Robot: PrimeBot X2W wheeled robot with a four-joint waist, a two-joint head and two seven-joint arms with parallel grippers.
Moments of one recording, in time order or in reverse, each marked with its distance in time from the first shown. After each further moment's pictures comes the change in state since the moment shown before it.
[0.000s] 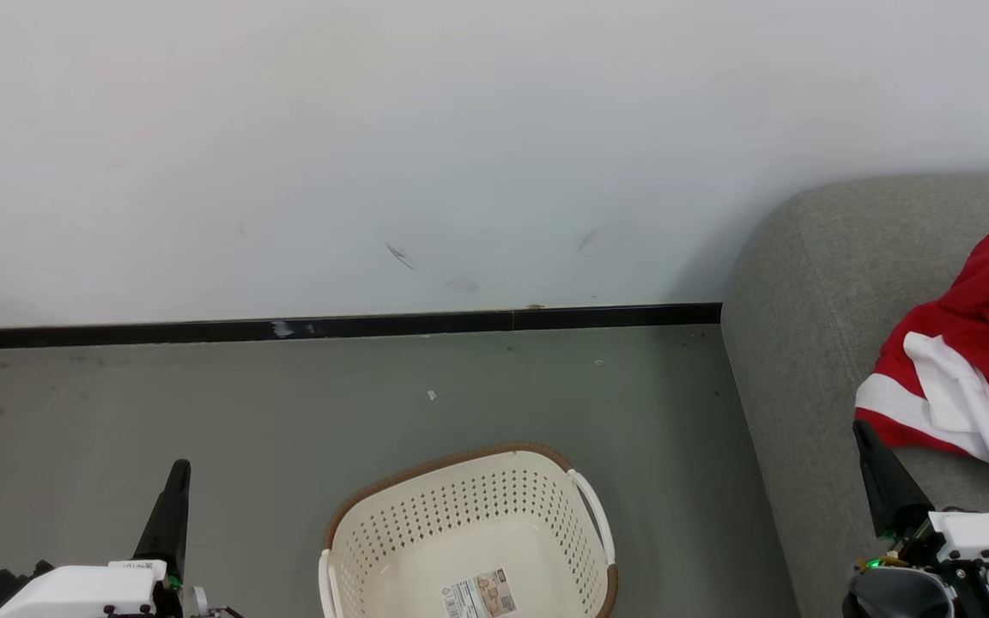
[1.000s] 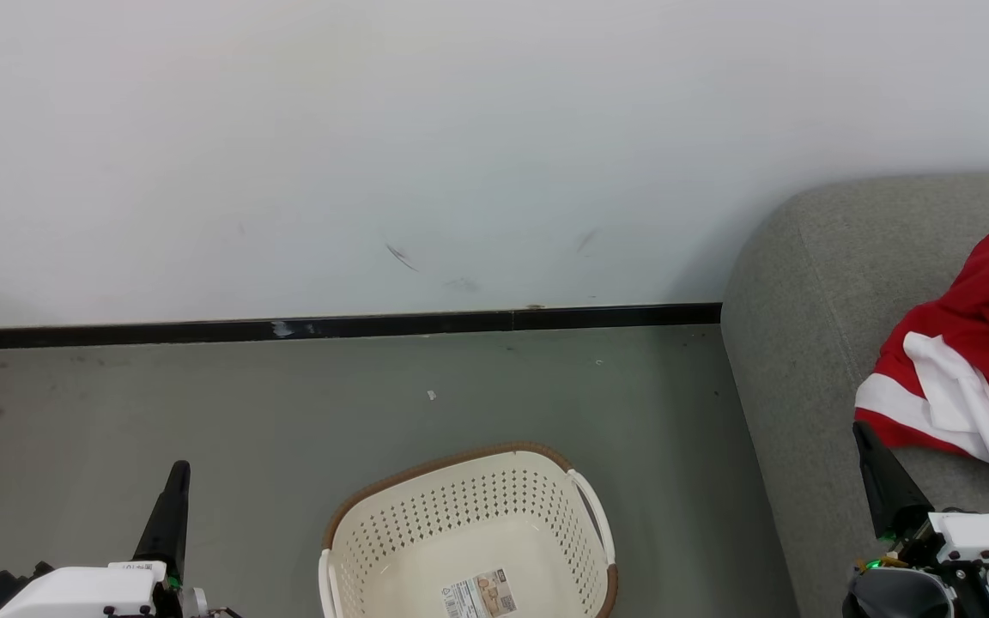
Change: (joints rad) left arm 0.000 0.000 0.002 0.005 0.000 -0.004 0.000; right arm -0.001 0.000 0.000 0.004 0.003 0.000 0.000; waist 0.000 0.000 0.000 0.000
